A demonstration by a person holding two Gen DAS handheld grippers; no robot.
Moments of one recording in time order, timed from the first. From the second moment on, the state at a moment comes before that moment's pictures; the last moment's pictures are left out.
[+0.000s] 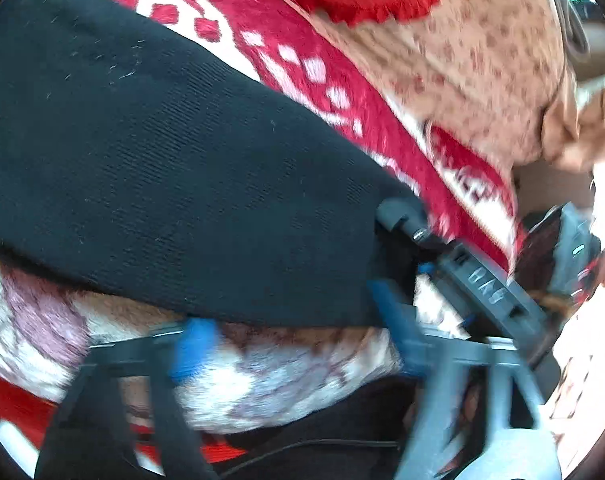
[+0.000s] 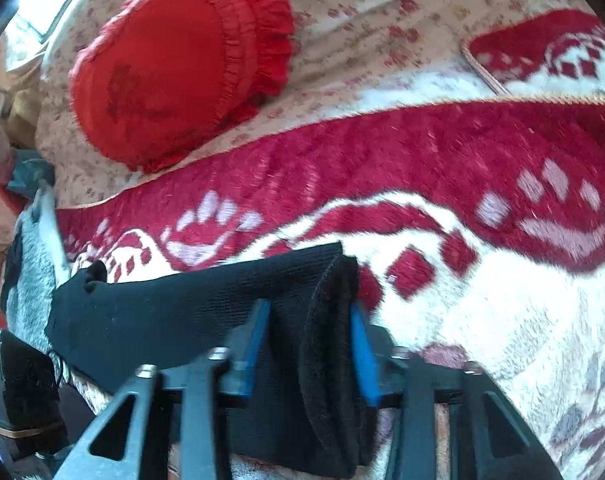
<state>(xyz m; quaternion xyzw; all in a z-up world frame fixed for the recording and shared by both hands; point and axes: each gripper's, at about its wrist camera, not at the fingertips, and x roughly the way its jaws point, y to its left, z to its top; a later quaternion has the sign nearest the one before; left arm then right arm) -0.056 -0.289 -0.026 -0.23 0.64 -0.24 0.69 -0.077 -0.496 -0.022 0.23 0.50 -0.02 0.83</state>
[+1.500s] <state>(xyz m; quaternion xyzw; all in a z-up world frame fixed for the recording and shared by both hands) -0.017 -0.090 0.008 -0.20 0.55 -0.17 0.79 -0.051 -0.293 -0.011 0.09 0.48 0.13 0.86</state>
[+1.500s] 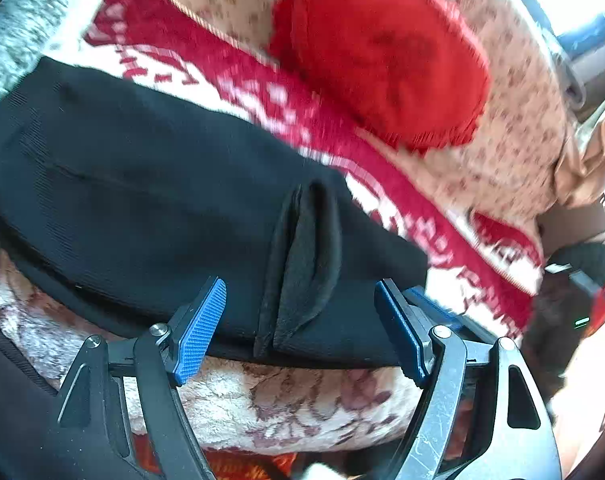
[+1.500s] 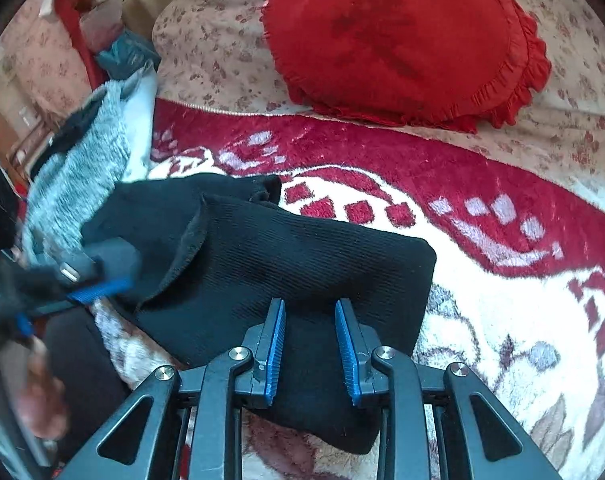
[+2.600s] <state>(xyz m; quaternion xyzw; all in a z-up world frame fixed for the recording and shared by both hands) -0.010 -0.095 0.003 -0.10 0.53 -0.16 0.83 -0.075 -0.252 -0.018 -0.01 0.51 0.18 0.84</state>
